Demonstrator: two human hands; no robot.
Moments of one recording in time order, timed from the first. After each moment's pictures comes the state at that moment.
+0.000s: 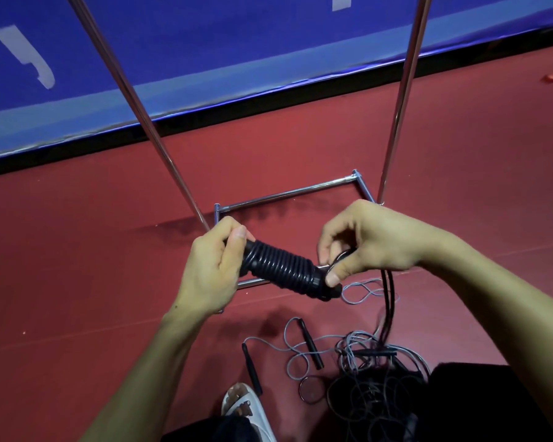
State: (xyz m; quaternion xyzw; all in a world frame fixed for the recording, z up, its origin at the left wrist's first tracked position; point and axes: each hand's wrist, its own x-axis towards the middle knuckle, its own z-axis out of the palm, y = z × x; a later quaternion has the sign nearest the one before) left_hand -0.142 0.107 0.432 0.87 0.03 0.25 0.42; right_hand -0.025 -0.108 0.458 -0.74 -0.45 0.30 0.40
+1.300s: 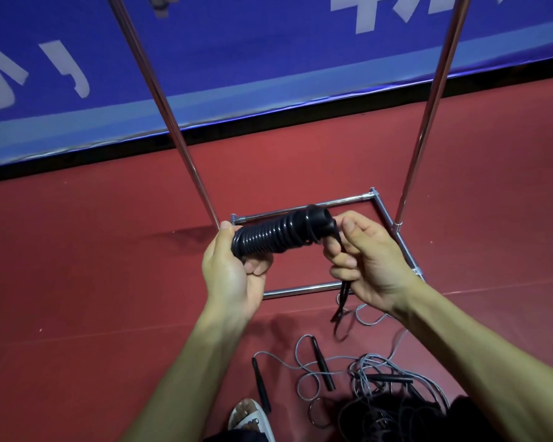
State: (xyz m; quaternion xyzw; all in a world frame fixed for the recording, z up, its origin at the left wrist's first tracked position) left_hand -0.126 0.088 0.456 0.41 0.25 0.28 0.83; right_hand -0.047 -0.061 0.424 -0.39 -0.18 0.34 0.84
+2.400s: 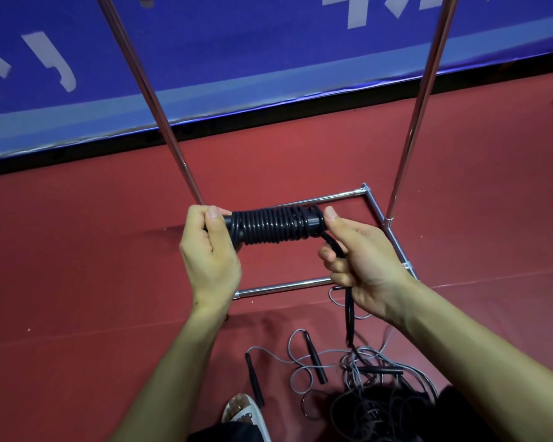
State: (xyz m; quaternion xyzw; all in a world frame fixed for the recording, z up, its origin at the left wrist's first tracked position) left_hand -0.126 0.108 0.443 0.76 0.17 0.47 0.41; right_hand -0.066 -0.063 0.451 -0.54 -0.02 0.31 0.78
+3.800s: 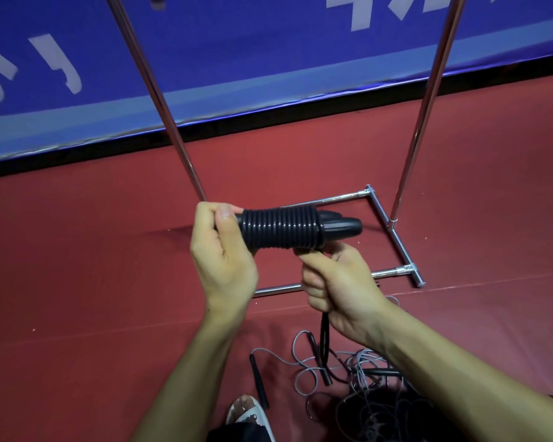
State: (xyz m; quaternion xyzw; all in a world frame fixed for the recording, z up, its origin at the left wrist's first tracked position) left_hand -0.129 0.096 0.456 0.73 0.13 0.50 0.45; right_hand -0.099 -0.034 0.441 -0.49 -0.04 0.34 0.80
